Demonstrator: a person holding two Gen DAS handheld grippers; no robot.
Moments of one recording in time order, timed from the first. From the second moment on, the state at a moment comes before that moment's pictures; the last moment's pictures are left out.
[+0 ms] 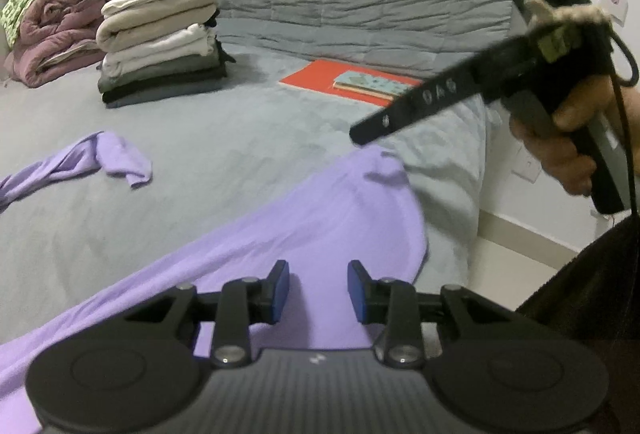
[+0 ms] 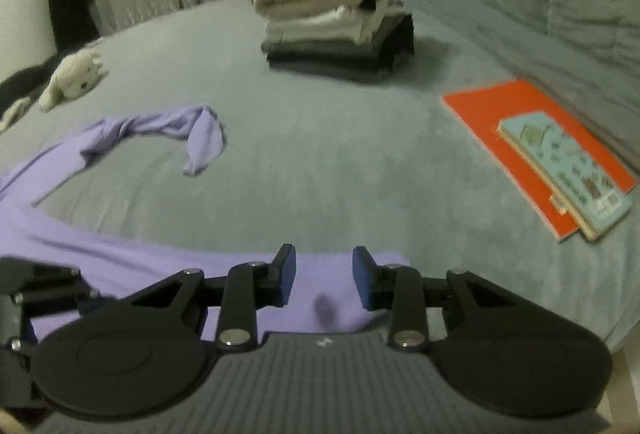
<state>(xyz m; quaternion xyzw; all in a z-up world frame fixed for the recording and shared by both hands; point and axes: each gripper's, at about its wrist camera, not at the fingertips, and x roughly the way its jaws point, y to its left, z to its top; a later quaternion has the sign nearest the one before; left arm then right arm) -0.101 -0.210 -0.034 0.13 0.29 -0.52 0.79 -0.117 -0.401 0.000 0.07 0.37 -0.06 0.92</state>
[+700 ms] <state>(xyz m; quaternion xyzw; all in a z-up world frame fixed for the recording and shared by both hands) -0.103 -0.207 -0.036 0.13 0.30 -0.51 0.79 -0.122 -0.405 -0.024 0.05 0.44 -0.08 0.89</state>
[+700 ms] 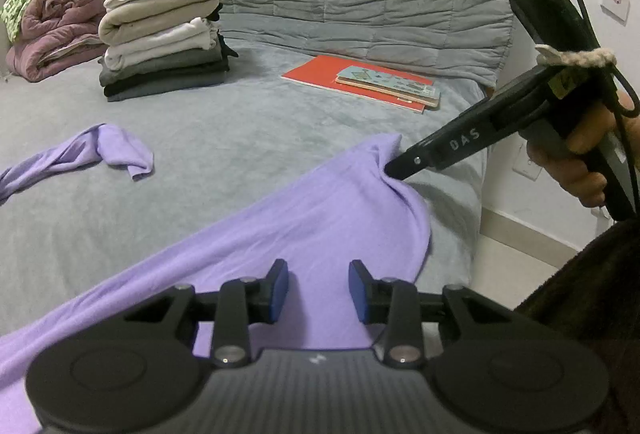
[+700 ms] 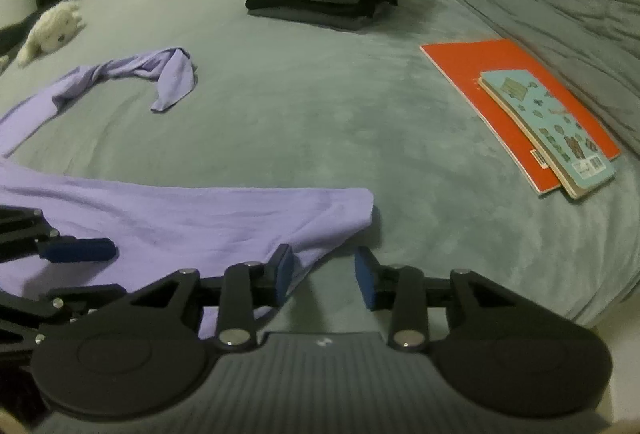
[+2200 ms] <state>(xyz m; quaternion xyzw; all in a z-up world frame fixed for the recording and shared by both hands) -0.070 -0.265 -0.009 0.13 0.33 -0.54 0.76 -0.178 -0.437 -0.017 0.18 0.38 -0.15 0.89</state>
